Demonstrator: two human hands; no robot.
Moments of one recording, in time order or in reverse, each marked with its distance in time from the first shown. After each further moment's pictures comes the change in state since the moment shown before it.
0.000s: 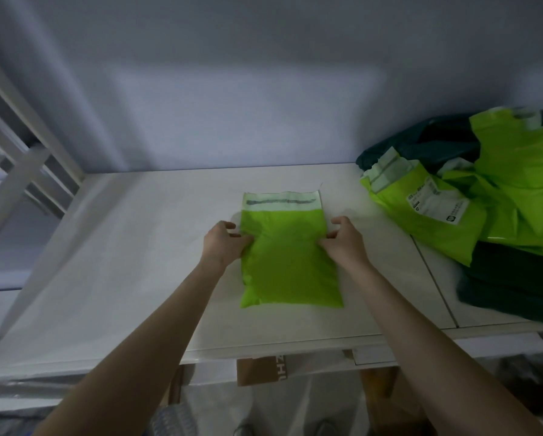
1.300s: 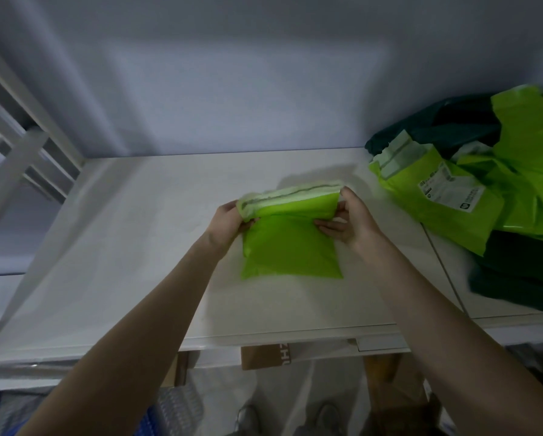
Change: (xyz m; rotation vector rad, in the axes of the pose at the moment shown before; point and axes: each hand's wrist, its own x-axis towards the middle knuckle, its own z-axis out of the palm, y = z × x) left_hand 0.007 0.004 -0.001 -0.476 -0.242 0.139; right_hand 0.015 -0.019 -0.006 0.842 -0.187 0.344
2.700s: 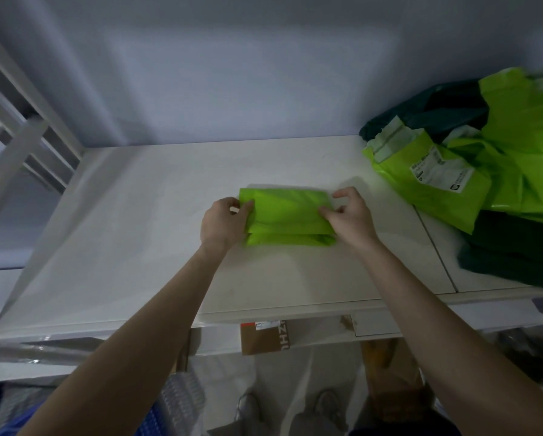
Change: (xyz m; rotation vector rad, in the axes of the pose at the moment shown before) left_hand -0.030 -0.011 0.003 0.751 0.311 0.044; right_hand -0.033 0.031 -0.014 -0.675 0.214 -0.492
